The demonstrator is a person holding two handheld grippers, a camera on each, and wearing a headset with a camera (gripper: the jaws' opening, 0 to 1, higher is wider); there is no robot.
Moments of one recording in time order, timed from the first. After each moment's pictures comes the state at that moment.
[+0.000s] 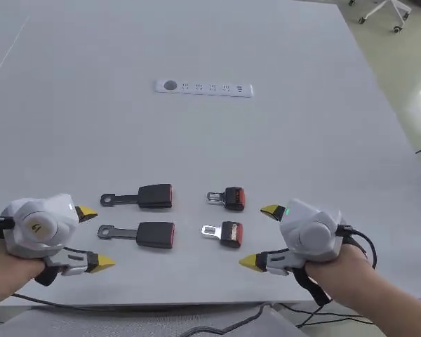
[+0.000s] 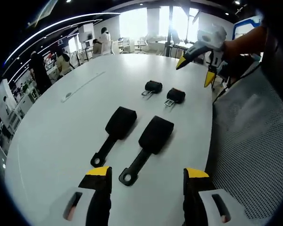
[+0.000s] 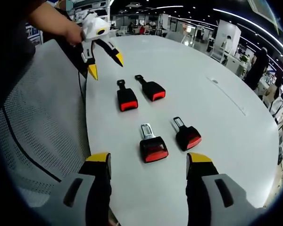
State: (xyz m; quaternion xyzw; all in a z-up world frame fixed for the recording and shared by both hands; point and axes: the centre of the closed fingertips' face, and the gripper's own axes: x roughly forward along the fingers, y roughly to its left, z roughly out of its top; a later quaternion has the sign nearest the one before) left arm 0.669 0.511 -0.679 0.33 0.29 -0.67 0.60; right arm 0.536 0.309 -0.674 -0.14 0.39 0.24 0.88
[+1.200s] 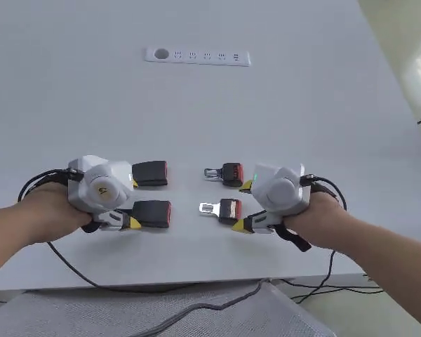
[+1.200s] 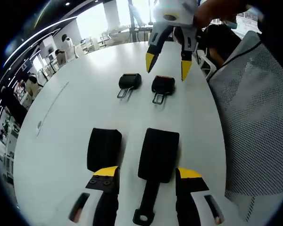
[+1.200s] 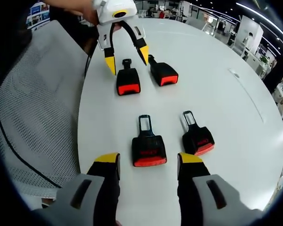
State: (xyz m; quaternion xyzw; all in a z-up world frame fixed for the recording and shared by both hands) left arm 0.665 0.442 -0.720 0.43 0.24 -0.73 0.48; right arm 0.562 0.307 -0.720 -0.18 0.45 0.30 0.82
